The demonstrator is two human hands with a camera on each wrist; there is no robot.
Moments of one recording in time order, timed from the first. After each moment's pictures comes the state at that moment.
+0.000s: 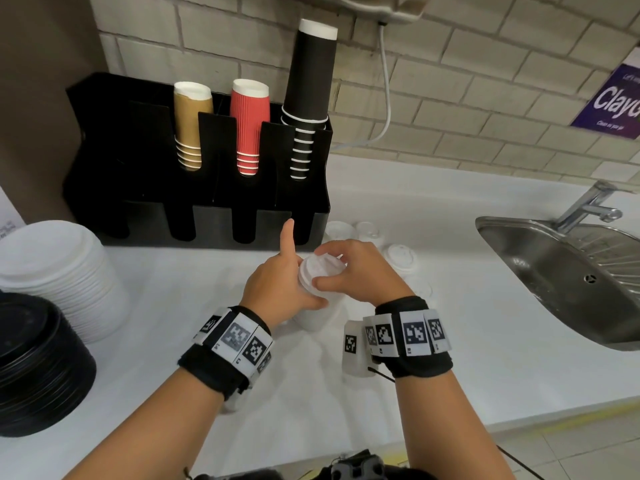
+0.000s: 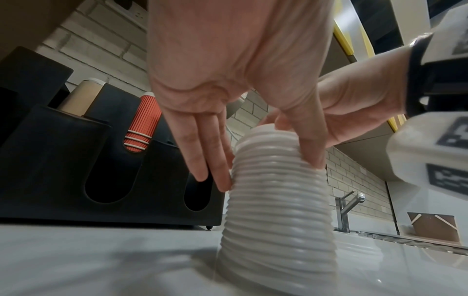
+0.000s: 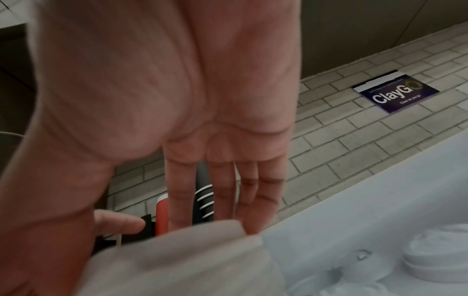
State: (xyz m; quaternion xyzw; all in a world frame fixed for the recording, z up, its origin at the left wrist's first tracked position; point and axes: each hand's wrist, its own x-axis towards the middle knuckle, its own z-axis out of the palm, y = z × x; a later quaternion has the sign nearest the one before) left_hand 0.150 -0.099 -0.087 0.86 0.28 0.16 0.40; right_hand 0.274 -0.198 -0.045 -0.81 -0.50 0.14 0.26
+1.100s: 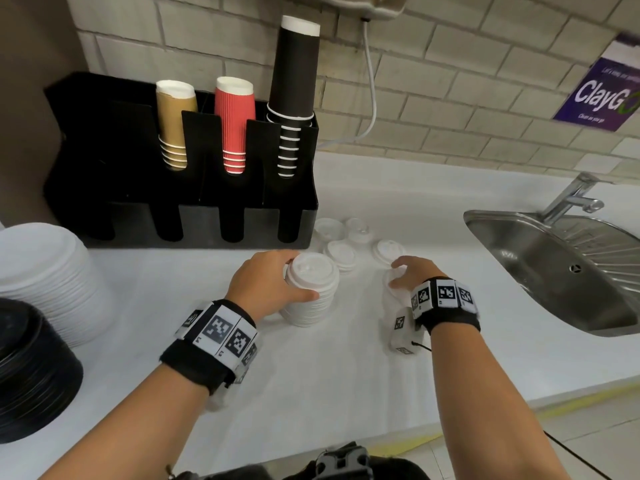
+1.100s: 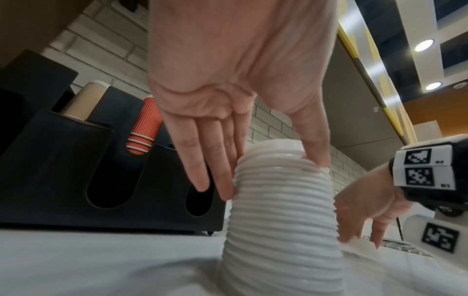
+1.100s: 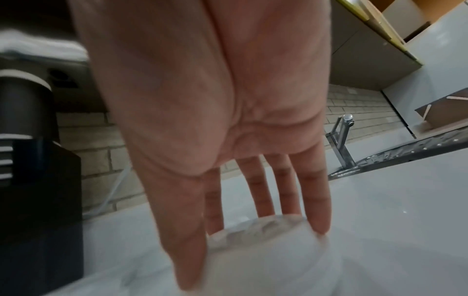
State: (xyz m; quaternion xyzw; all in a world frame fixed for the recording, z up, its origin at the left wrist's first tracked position) left_hand 0.149 -0.097 -0.083 0.87 0.28 0.13 0.39; right_hand 0.393 -0.253 -0.085 -0.95 -0.23 0.18 0.08
